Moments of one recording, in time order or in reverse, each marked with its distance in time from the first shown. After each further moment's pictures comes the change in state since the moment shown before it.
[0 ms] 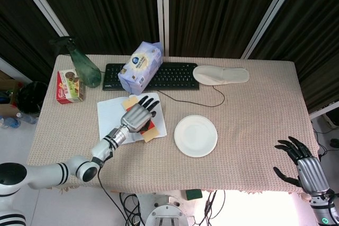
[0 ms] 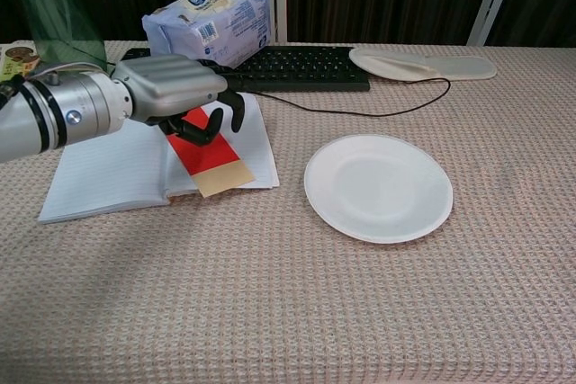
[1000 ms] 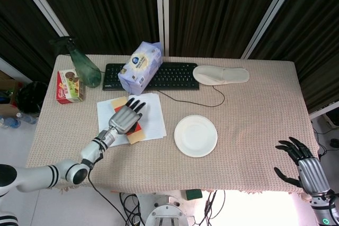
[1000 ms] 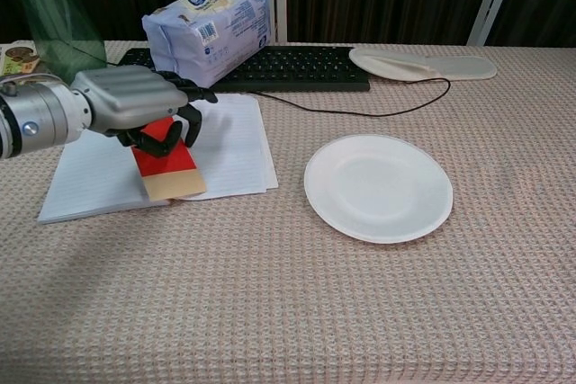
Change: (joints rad) left arm 0.031 0.085 0.077 -0.049 -0.077 0.012 0.080; right arm -0.005 -0.002 -0.001 0.006 0.003 0.003 0.008
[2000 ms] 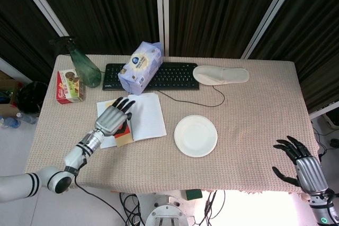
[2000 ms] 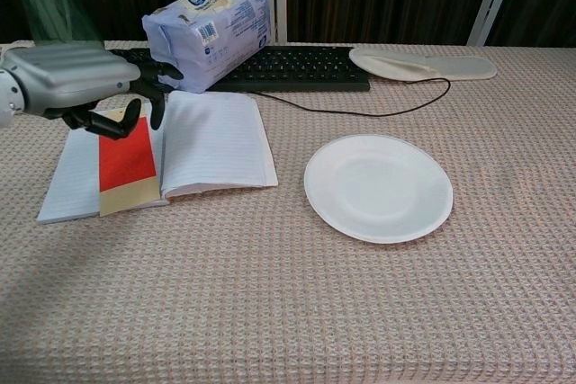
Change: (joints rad) left arm 0.094 0.132 0.023 -0.133 0.110 0.112 -0.147; right arm 0.009 0.008 0.002 -0.022 -0.007 -0.005 -0.019
